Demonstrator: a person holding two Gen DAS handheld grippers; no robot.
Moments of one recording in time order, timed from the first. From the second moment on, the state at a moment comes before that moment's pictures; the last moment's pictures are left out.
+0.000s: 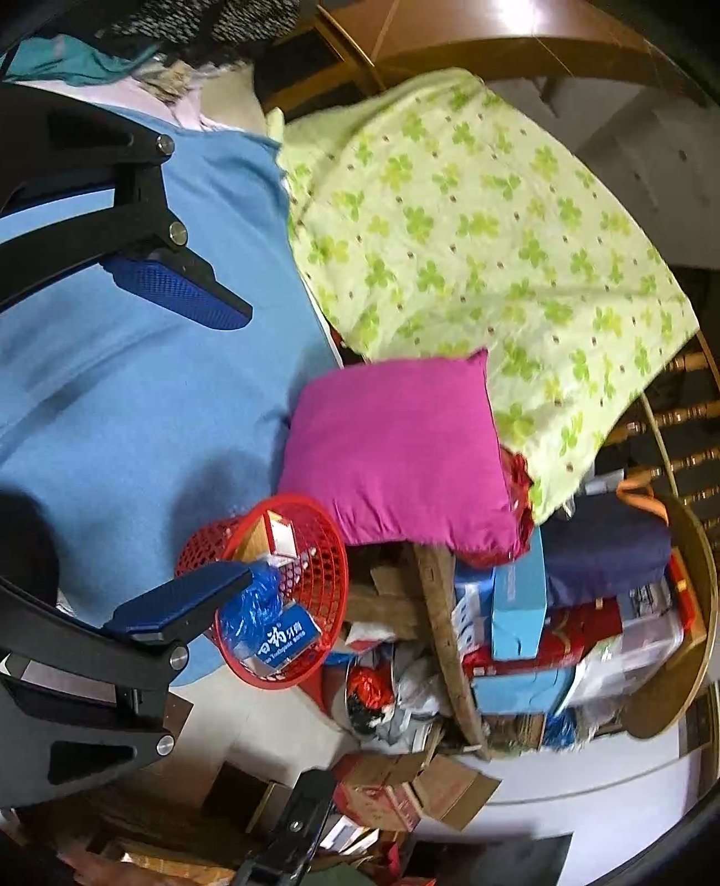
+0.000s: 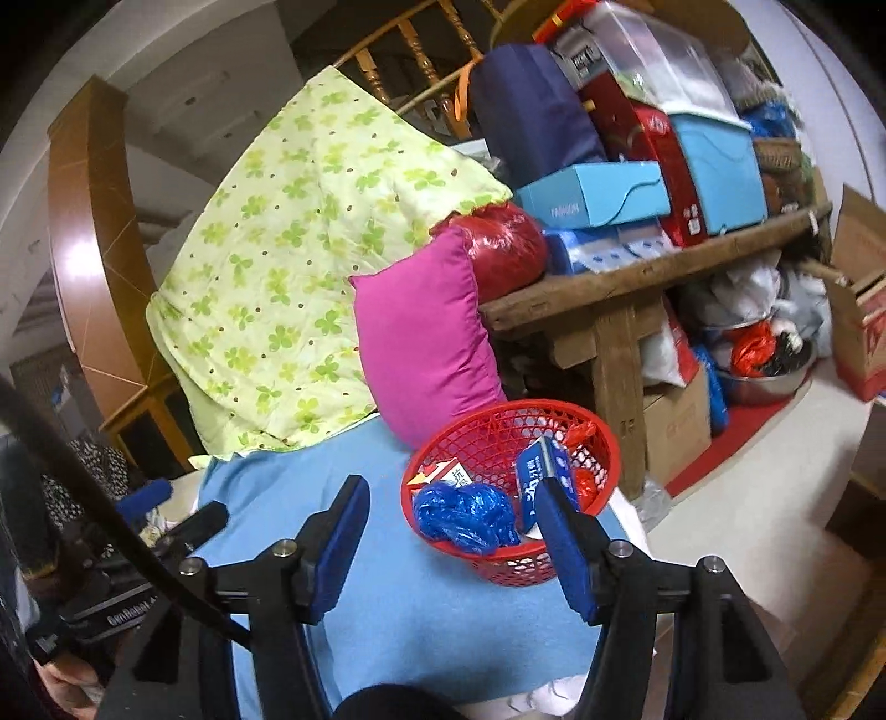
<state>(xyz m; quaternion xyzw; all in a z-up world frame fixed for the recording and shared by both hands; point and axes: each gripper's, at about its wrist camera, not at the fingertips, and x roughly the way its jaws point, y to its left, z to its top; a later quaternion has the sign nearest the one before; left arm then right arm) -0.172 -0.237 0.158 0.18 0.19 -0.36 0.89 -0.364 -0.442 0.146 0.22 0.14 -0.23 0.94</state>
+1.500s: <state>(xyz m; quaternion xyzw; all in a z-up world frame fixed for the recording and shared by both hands) -0.224 -0.162 0.190 0.15 0.19 -0.31 0.92 -0.390 -0.375 0.169 0.15 0.14 -0.29 0.94</state>
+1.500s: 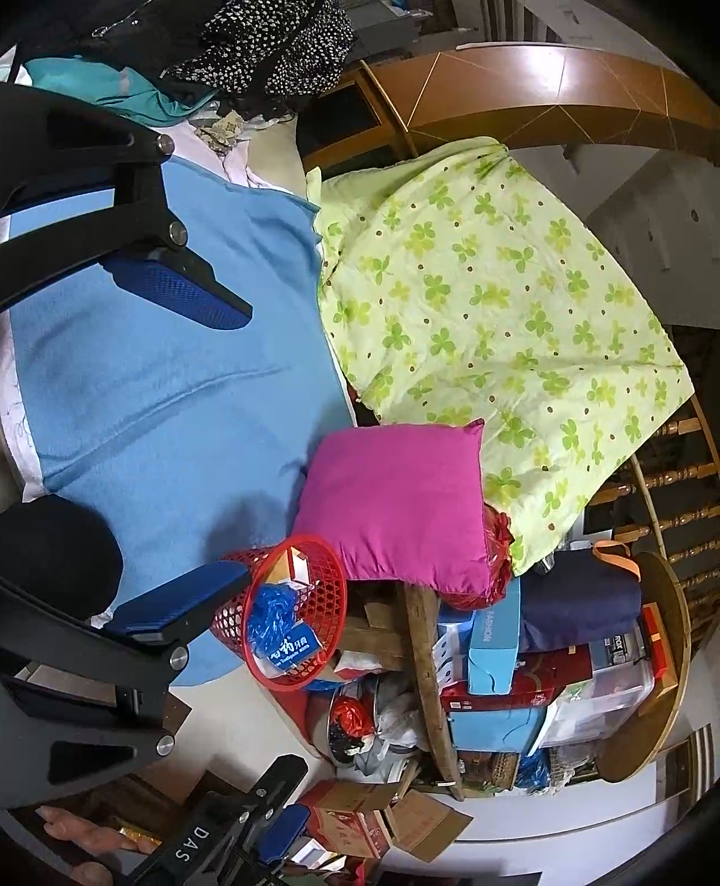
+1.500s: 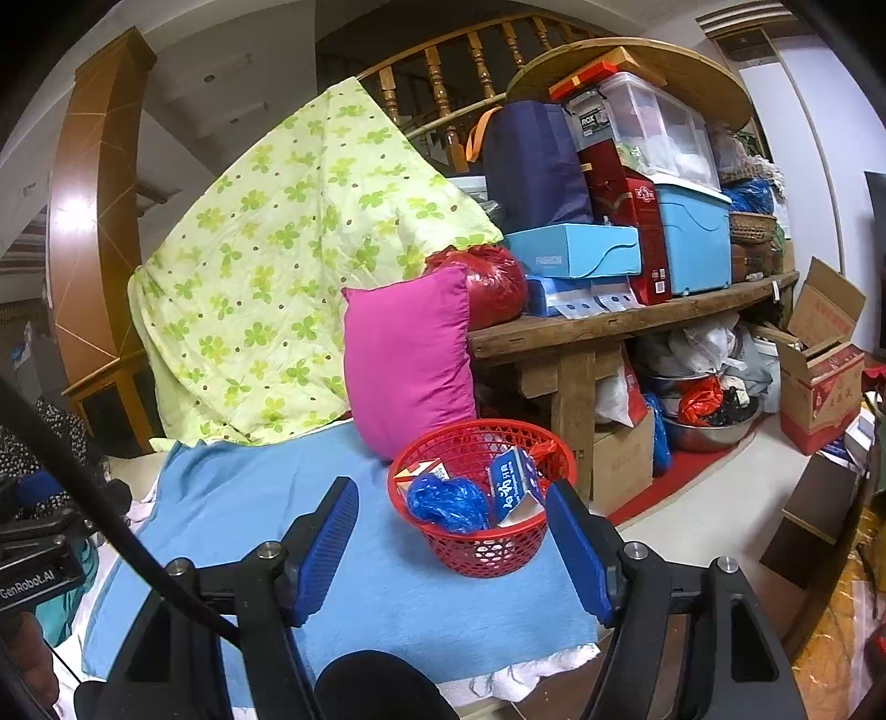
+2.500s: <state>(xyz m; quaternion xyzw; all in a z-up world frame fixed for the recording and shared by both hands) -0.225 -0.146 0.194 0.15 0.19 -0.31 0.92 -0.377 -0.362 0.180 0.13 0.14 -0.30 0.94</state>
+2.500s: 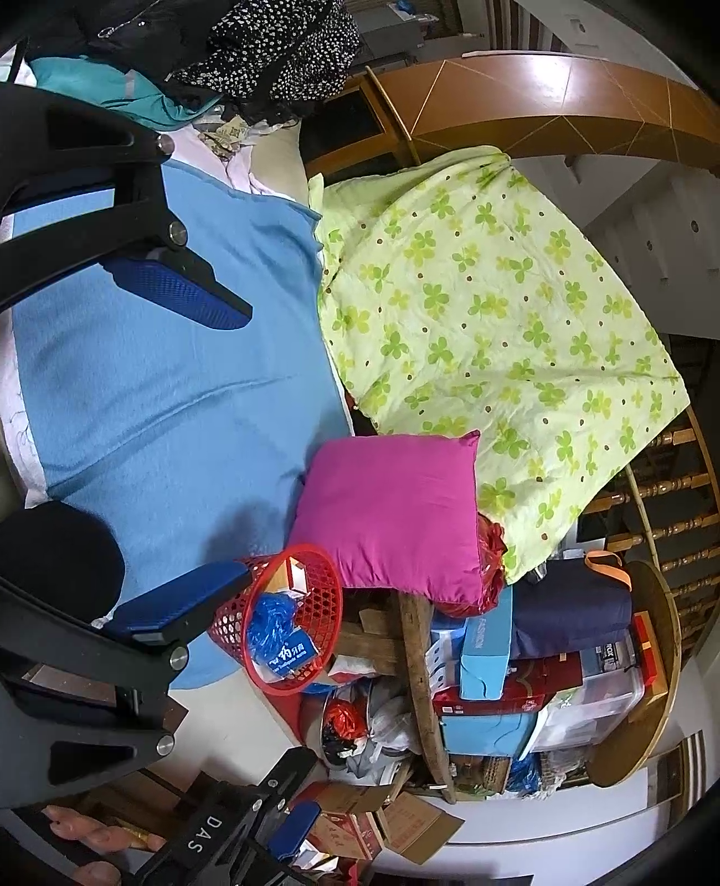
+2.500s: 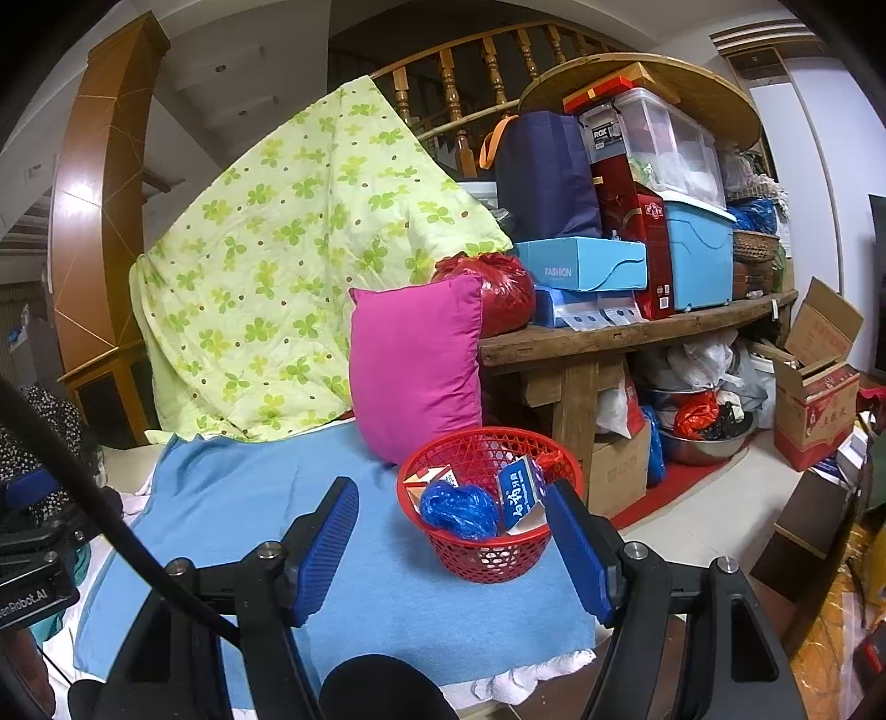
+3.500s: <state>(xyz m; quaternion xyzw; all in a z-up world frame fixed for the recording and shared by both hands) -0.226 -0.151 0.192 0.15 0.20 -0.31 0.92 -0.383 -0.368 0.175 0.13 0.14 -0.31 0.93</state>
